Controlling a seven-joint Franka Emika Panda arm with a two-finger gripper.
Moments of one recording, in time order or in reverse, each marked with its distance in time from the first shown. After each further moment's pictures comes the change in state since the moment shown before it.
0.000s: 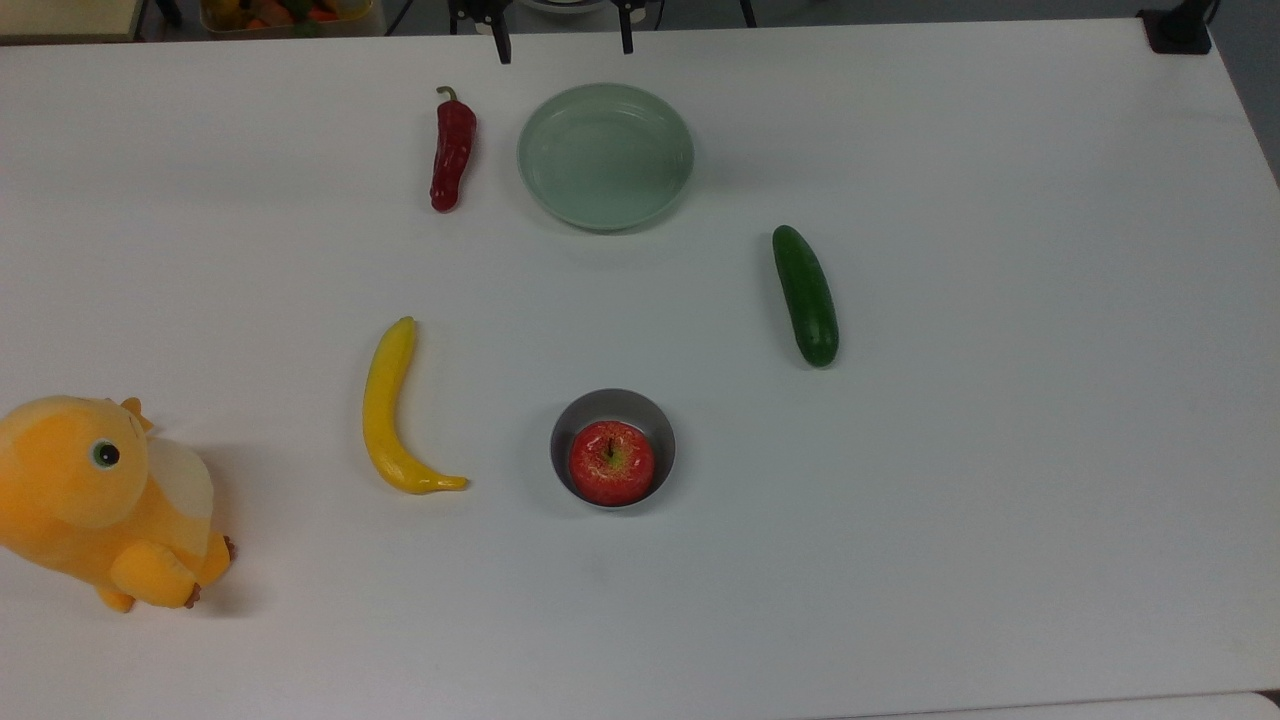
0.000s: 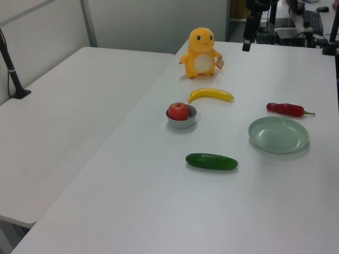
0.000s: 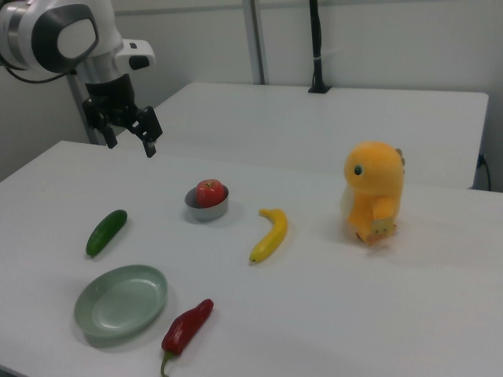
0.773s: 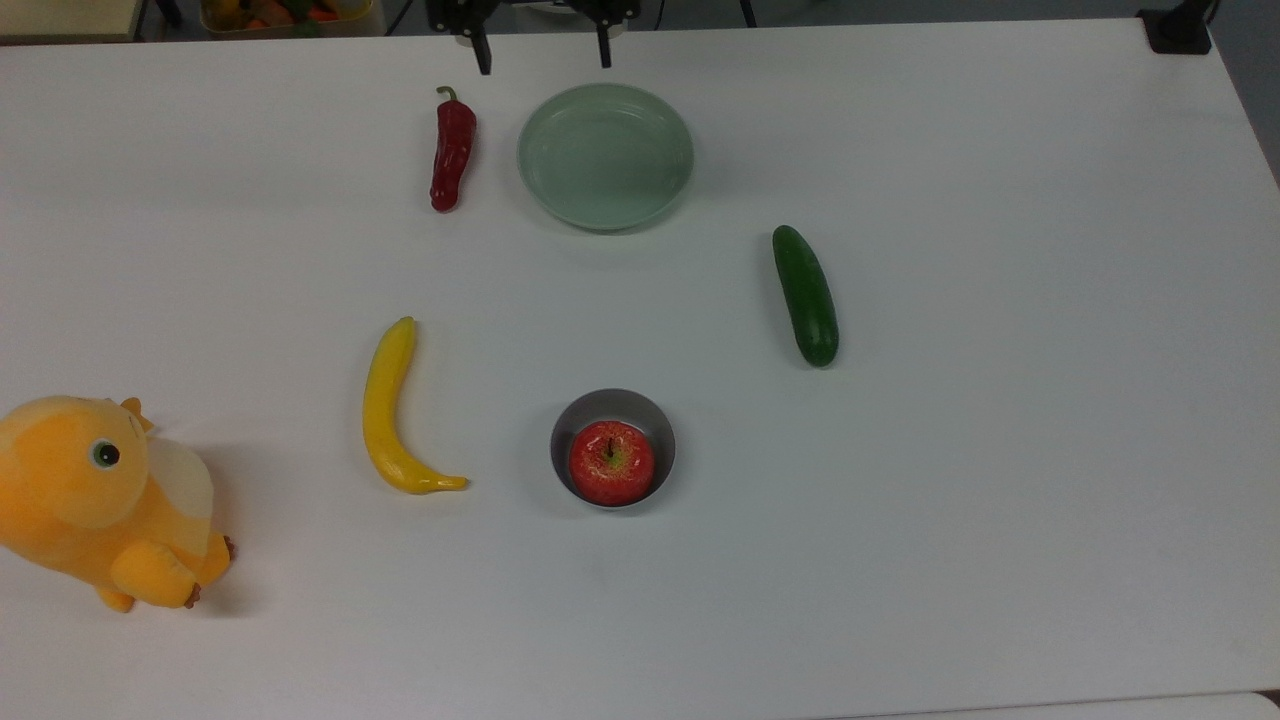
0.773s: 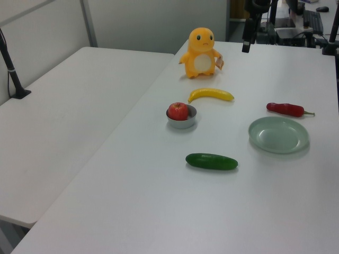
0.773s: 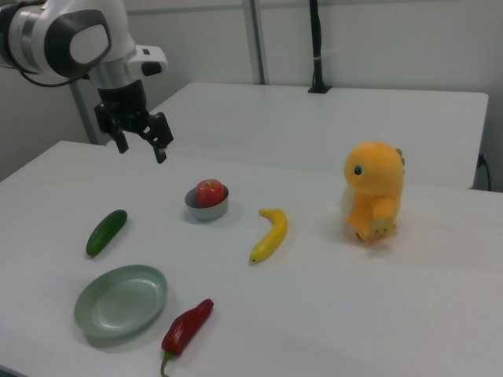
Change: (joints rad) arm -0.002 0.018 -0.033 -0.001 0.000 0.001 0.000
